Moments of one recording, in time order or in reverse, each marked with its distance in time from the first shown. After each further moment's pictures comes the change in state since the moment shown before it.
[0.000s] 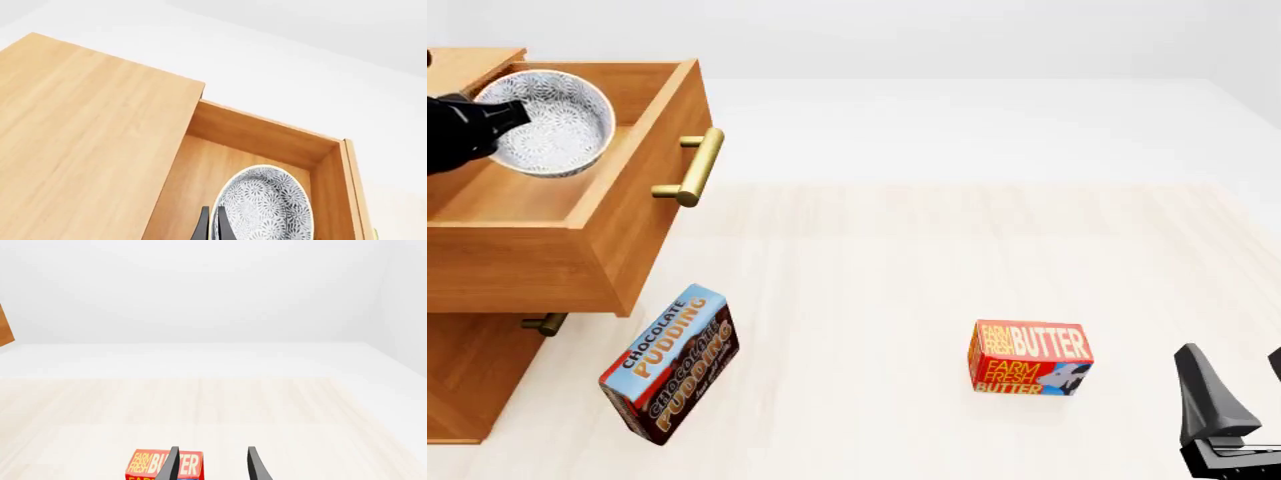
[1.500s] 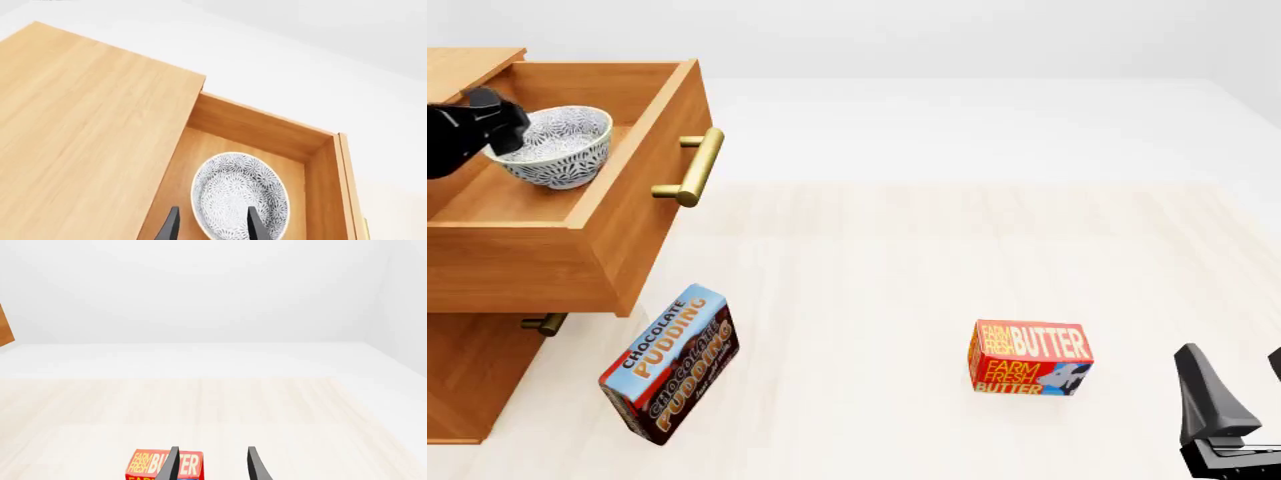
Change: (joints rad) left arm -0.001 -0.054 0.023 0.043 0.001; right arm 0.000 0.000 0.000 0.000 0.000
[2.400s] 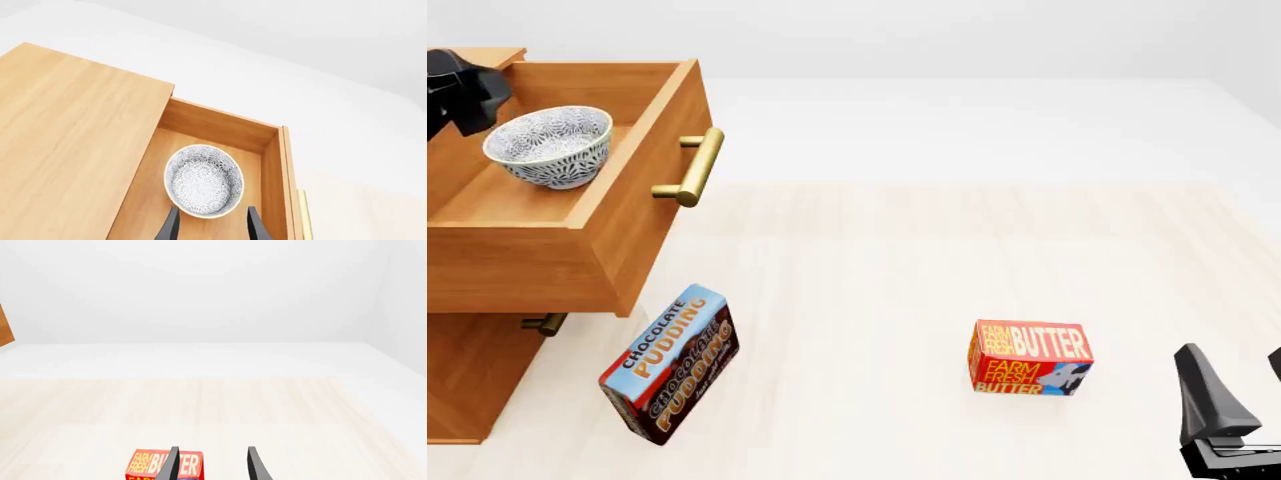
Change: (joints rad) left arm -0.086 -0.200 -0.021 0.139 -0.020; right arm 0.000 0.000 0.000 0.000 0.000
